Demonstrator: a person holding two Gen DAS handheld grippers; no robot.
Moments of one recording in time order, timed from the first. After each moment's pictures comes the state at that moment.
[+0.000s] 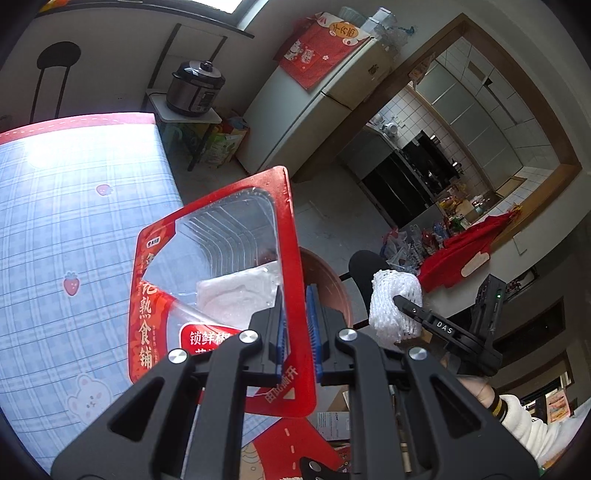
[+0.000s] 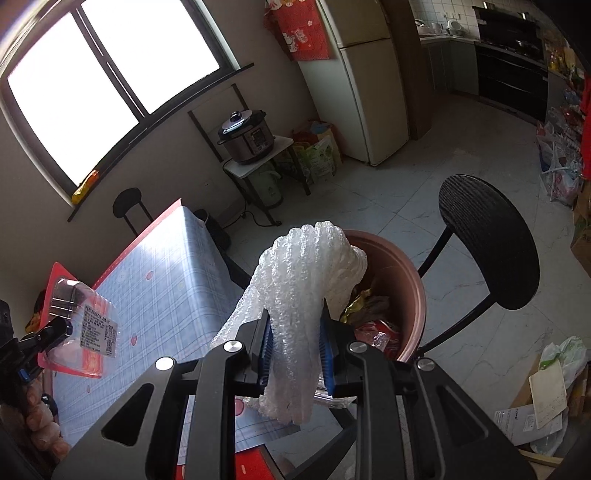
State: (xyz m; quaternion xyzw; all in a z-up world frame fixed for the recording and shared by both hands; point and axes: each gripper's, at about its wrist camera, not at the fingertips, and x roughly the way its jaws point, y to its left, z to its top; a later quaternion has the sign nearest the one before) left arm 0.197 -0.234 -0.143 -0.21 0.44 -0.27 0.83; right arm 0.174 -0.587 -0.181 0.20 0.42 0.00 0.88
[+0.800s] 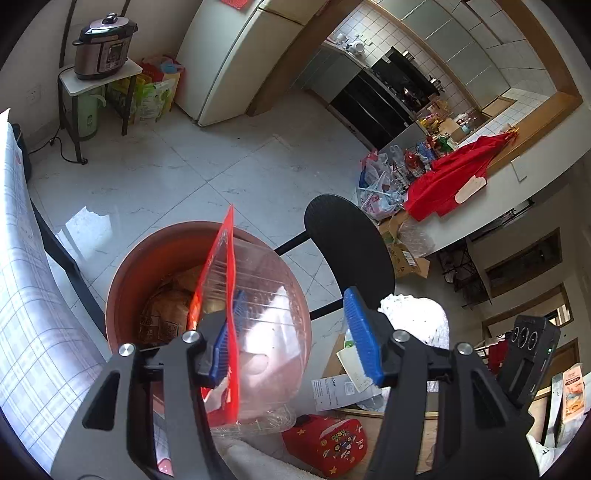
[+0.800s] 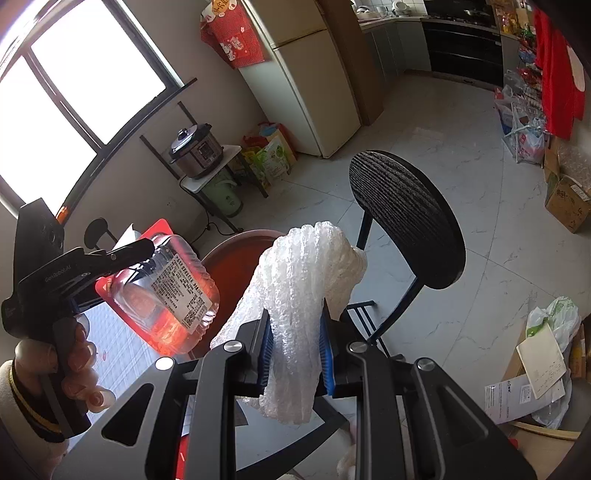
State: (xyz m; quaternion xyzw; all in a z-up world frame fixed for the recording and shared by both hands) left arm 0.303 -0.459 -0.212 -0.11 0.53 -0.35 0.77; right arm 0.139 -0.688 -0.210 0.25 0.43 -0.07 0.86
